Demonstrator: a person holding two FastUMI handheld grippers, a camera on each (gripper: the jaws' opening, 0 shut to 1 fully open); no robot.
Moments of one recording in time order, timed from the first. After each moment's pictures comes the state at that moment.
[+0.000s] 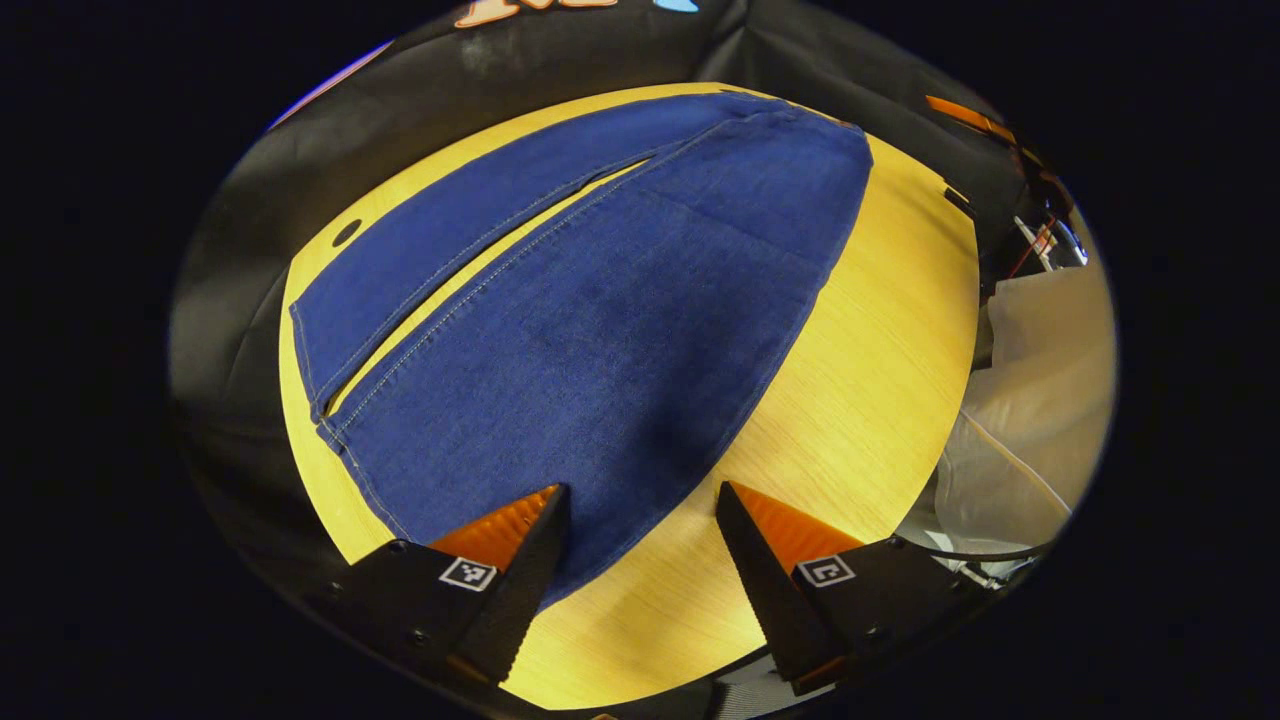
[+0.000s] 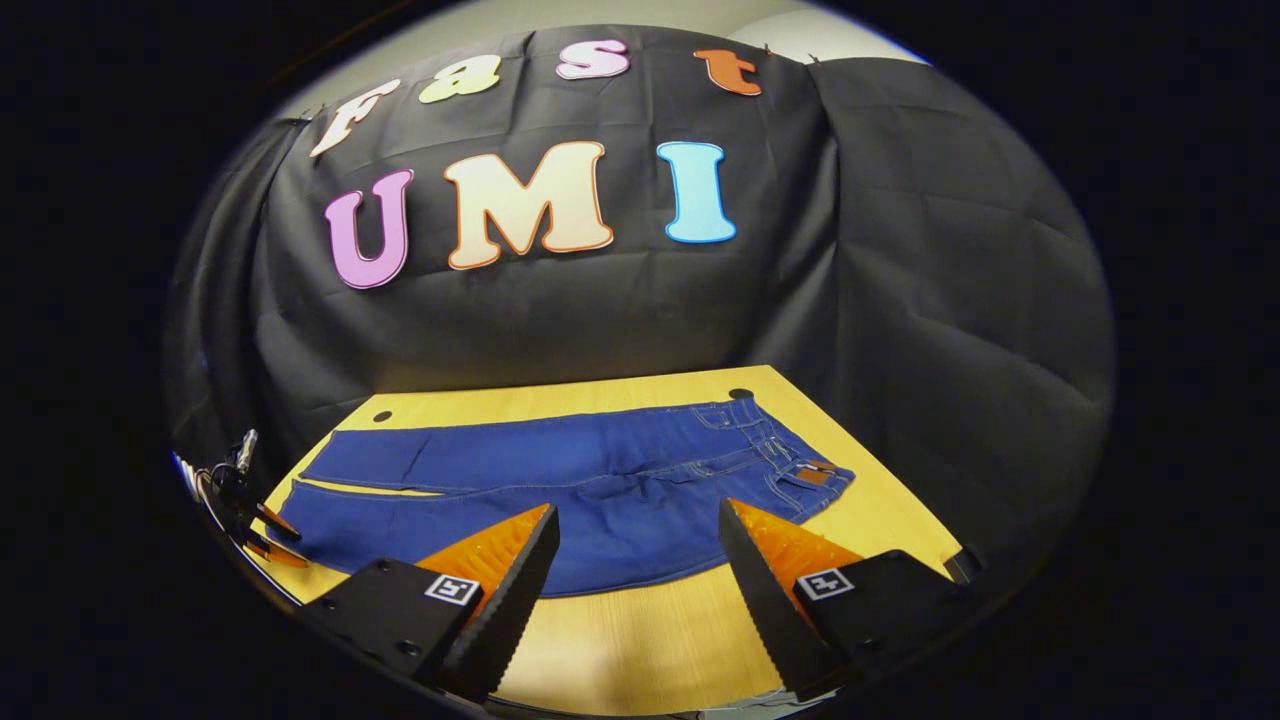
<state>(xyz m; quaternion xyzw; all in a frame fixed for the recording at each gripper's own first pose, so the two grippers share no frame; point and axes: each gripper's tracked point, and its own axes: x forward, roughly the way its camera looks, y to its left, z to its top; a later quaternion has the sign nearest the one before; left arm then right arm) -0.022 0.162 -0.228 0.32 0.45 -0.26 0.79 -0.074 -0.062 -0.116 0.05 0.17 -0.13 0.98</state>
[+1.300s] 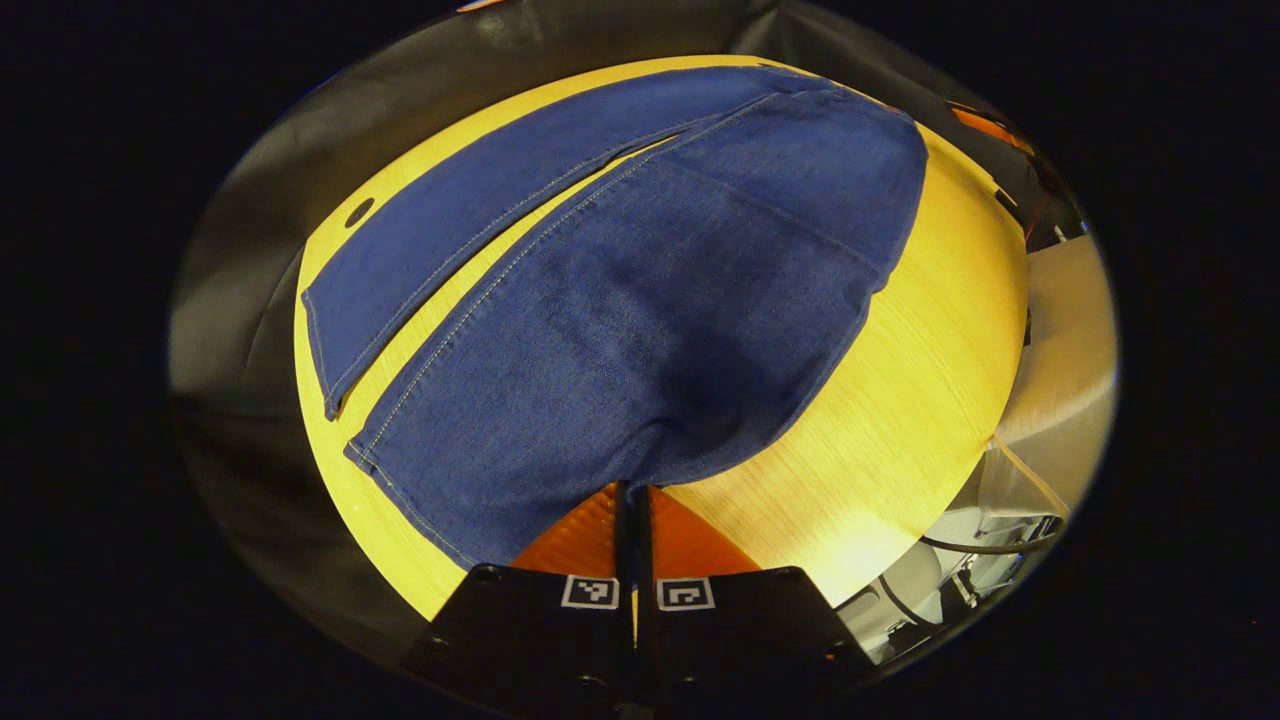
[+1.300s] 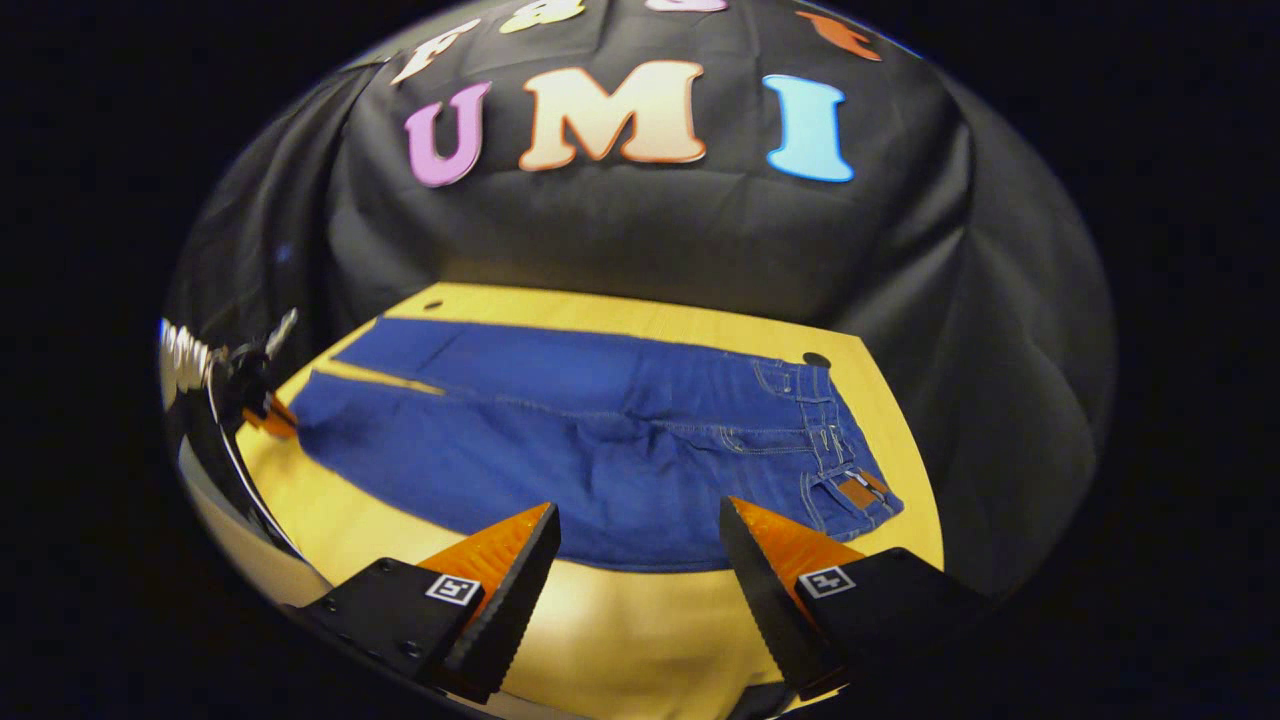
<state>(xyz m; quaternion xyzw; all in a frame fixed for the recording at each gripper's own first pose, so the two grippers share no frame) -0.009 0.155 -0.230 0.33 0.49 -0.17 0.79 -0.024 -0.116 -0.200 -0.07 0.30 0.07 0.95</state>
